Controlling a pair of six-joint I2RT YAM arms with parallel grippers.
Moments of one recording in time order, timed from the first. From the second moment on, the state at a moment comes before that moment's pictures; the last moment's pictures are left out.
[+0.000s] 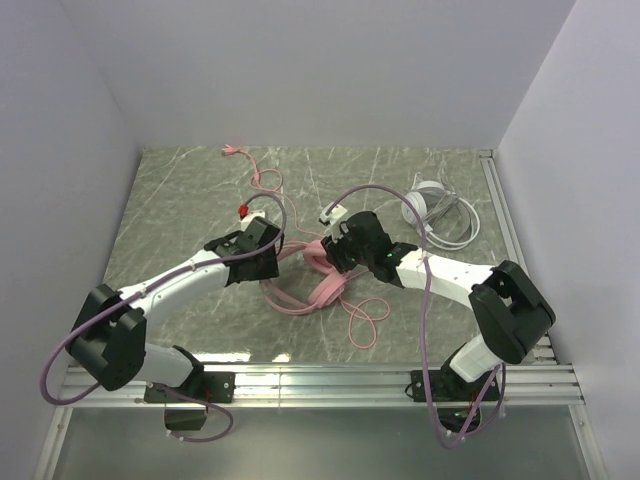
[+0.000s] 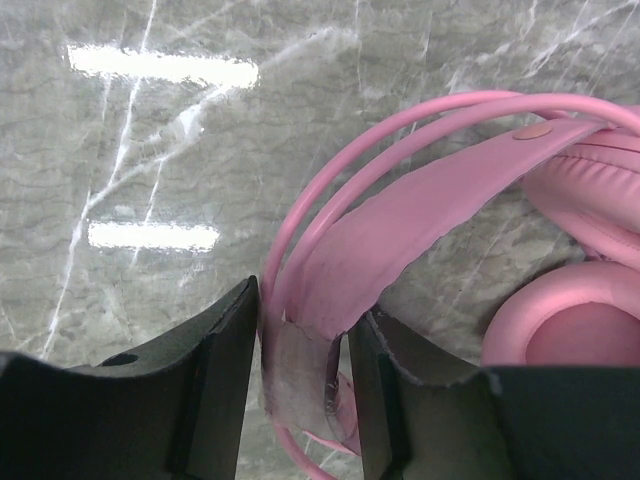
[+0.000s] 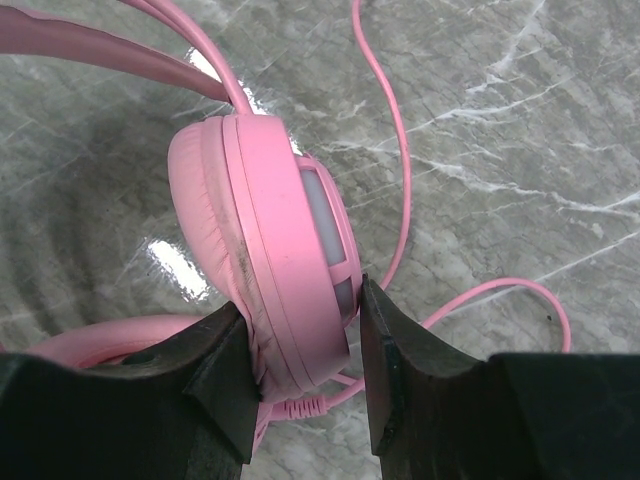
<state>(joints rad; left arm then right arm) -0.64 1.36 0.88 -0.53 -0.29 -0.69 0.71 1.54 0.86 0.04 -0.09 -0.08</state>
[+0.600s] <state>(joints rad) -0.64 1.43 0.88 -0.51 -0.26 -0.70 0.71 1.54 0.86 0.04 -0.08 -0.07</state>
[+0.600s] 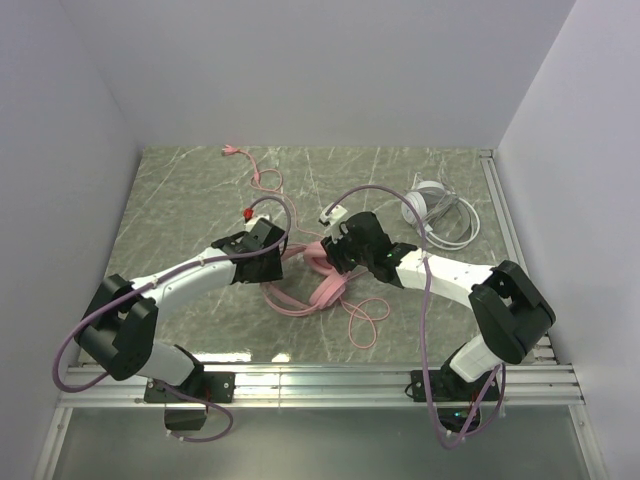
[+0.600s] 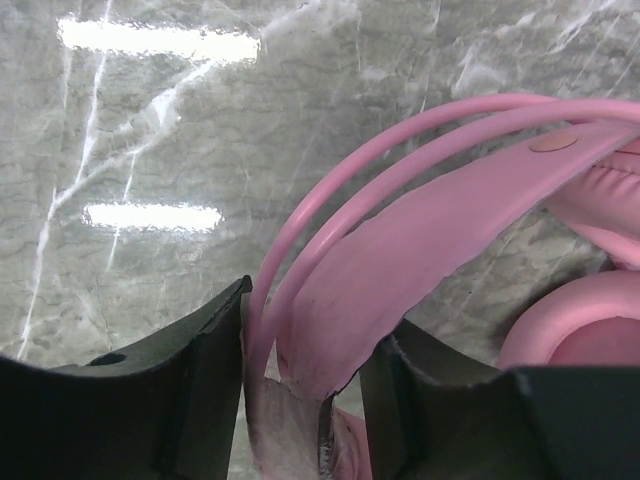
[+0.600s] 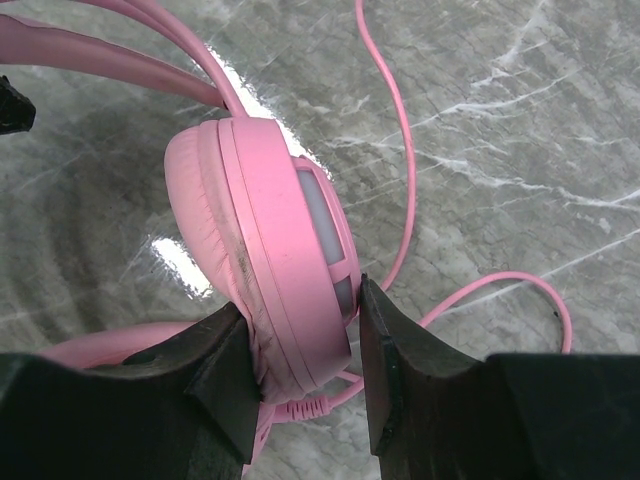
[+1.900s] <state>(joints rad) -0.62 1.26 0.95 -0.70 -0.28 -0.71 0.59 1.01 0.47 0.42 0.02 0.18</state>
